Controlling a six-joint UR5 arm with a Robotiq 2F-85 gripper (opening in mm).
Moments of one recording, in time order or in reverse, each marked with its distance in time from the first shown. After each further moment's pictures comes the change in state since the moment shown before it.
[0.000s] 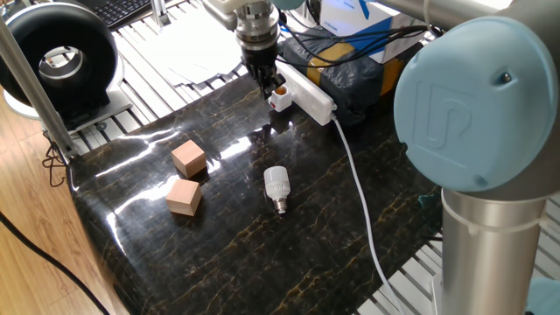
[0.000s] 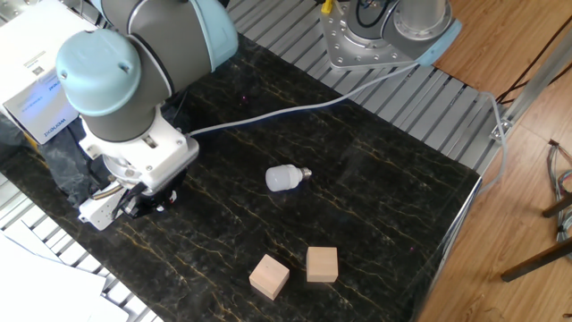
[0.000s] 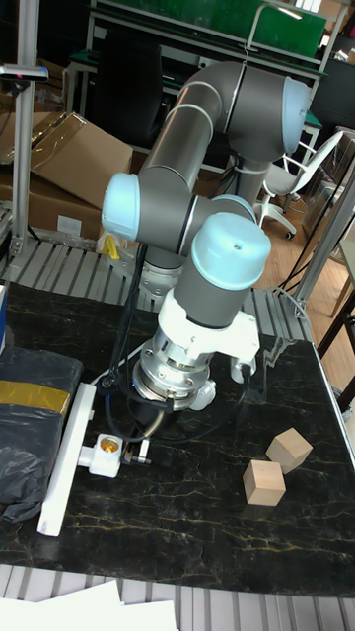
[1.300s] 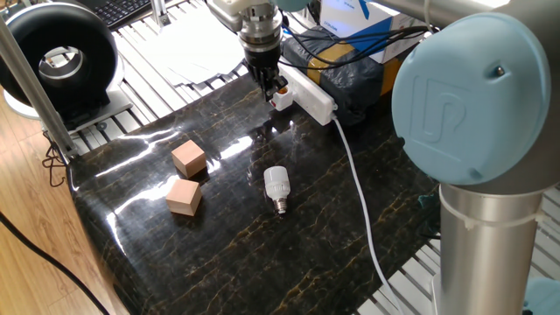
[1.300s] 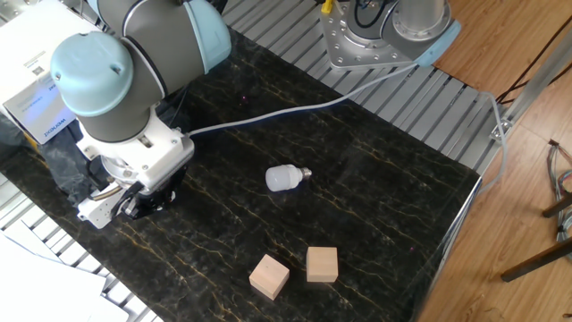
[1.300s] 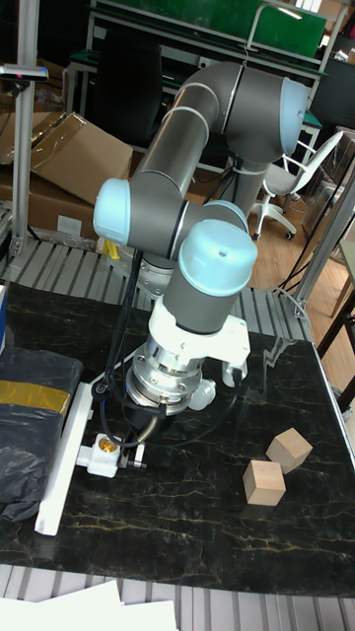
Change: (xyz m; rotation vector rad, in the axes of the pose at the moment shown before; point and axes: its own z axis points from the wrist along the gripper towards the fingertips) arm 0.001 0.001 0.011 -0.007 -0.022 -0.014
